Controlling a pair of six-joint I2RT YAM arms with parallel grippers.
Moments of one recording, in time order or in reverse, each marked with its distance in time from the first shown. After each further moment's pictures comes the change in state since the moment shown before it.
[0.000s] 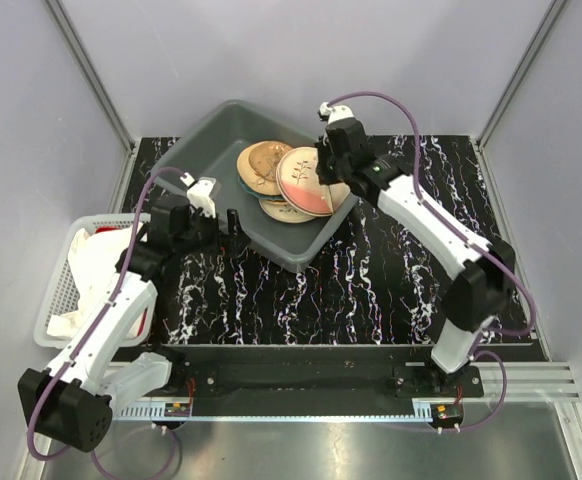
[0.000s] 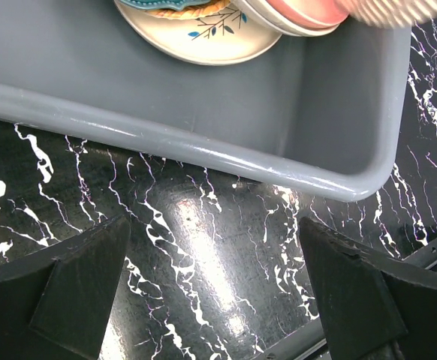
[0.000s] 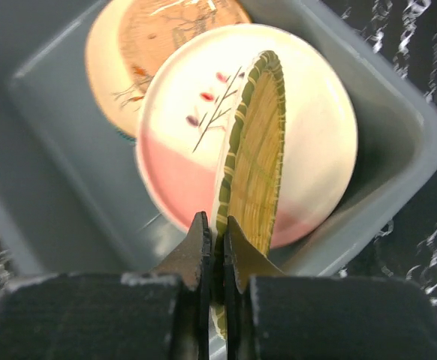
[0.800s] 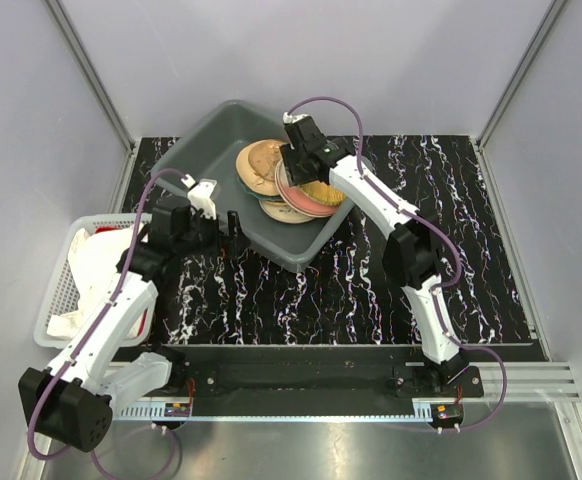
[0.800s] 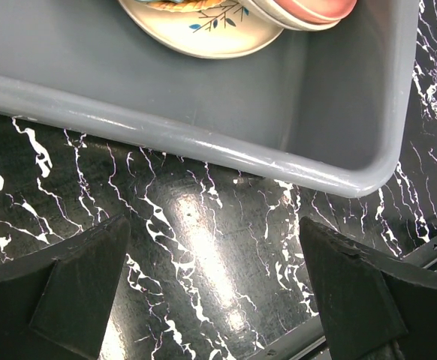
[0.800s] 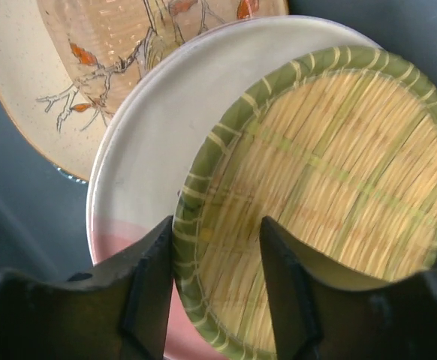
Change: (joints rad) left arm 0.000 -0.003 -0.006 -0.006 0.000 0.000; right arm 0.018 0.575 0.571 -0.246 0.037 -0.069
